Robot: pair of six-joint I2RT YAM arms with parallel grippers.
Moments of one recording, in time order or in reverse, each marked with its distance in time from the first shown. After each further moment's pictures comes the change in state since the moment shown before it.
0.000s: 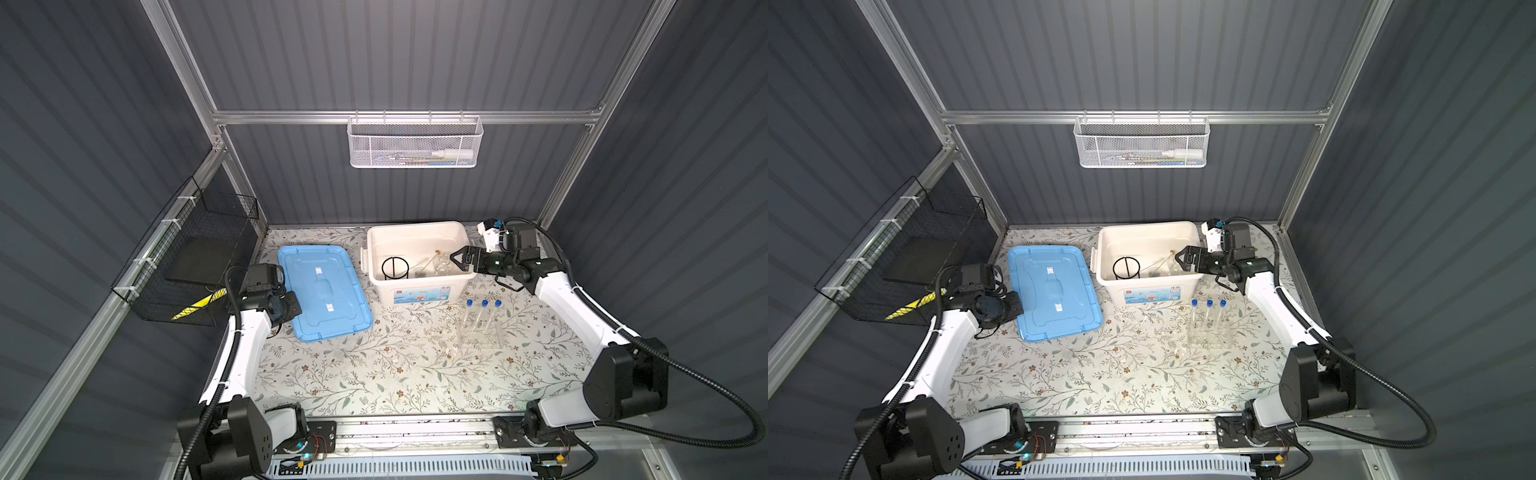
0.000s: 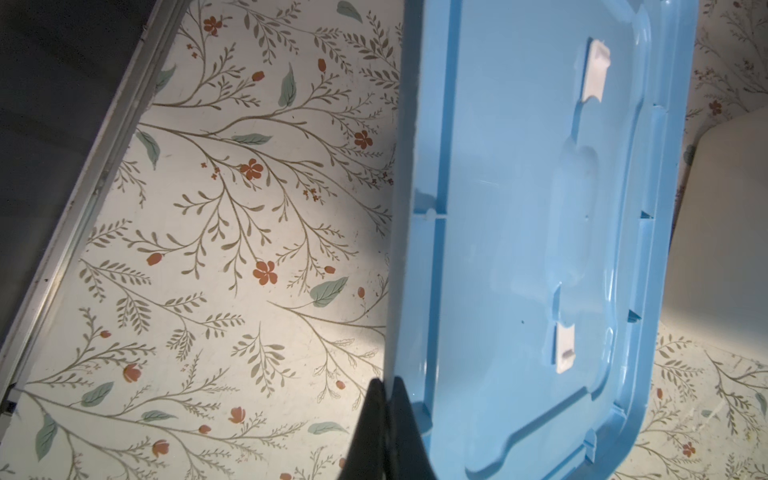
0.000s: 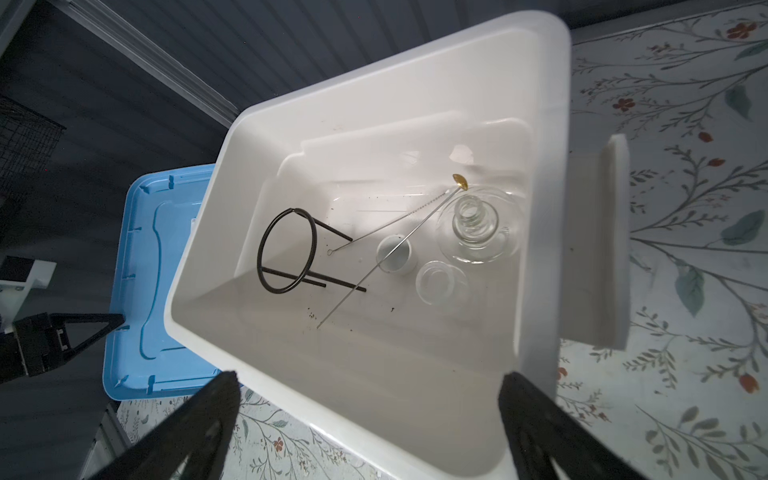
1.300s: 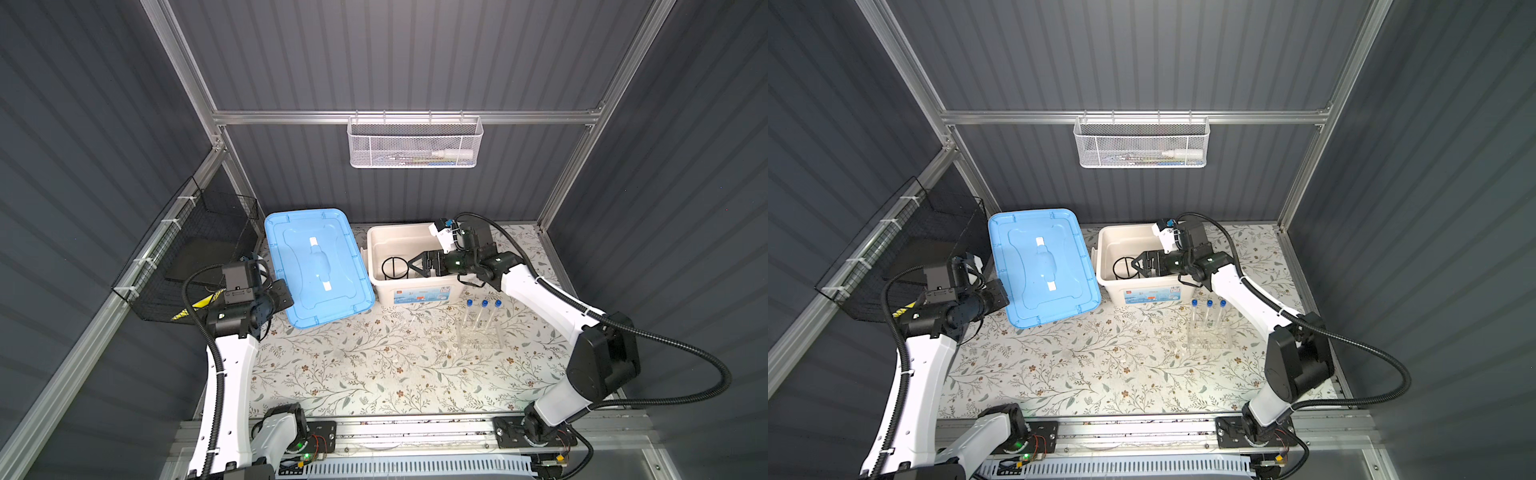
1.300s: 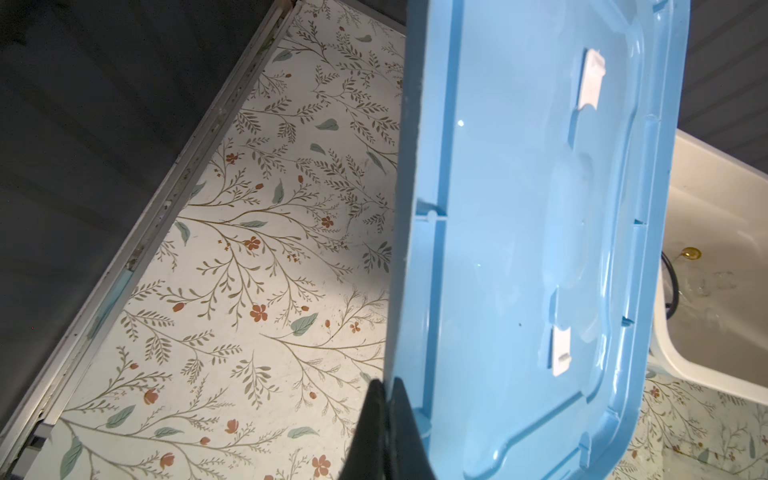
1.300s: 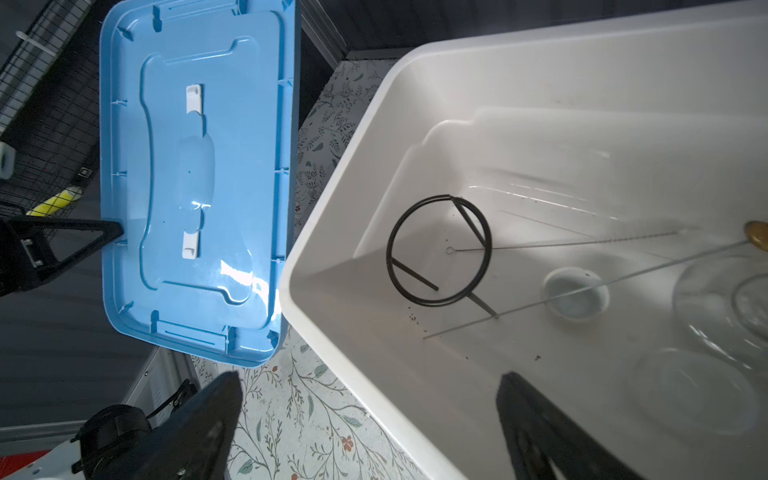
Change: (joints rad) left arm 0.000 -0.198 0.145 -0.069 0.078 -0.013; right arm 0.261 0.164 0.151 0.084 -0.085 0.000
